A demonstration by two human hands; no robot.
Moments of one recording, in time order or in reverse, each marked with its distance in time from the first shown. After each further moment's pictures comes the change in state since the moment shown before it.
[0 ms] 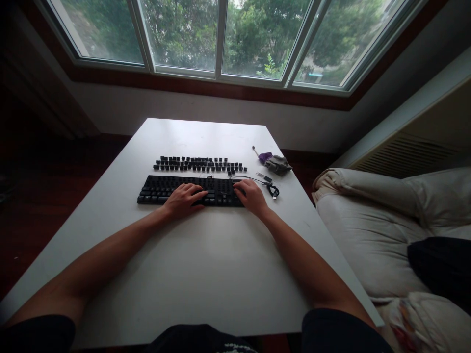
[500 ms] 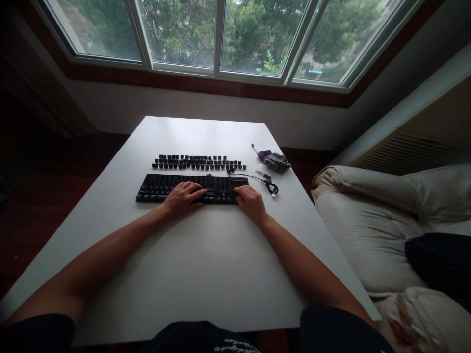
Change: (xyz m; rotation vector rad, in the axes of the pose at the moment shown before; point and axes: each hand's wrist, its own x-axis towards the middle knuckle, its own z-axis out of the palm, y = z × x) left_hand 0.000 0.000 0.000 -0.006 -0.007 0.000; right_hand -0.028 -0.013 0.008 -0.026 0.017 0.031
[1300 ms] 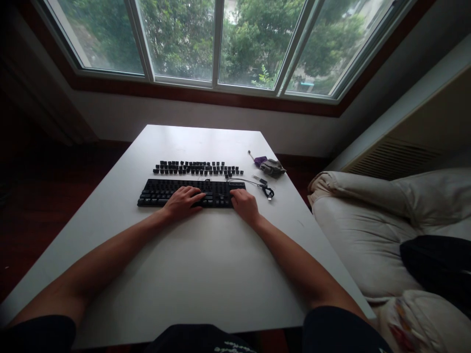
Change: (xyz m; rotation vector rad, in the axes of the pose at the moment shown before) left_hand -0.001 0.002 0.001 0.012 0.025 -0.008; right_hand 0.005 0.001 0.016 -0.167 0.001 0.013
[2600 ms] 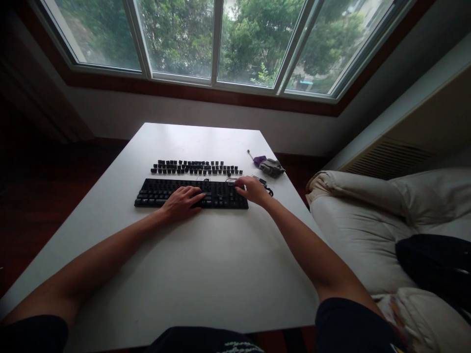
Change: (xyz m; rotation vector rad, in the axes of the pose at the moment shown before) left_hand 0.003 0.005 -0.005 0.013 -0.016 0.026; right_hand 0.051 0.049 -0.043 0.135 -0.236 -0.066
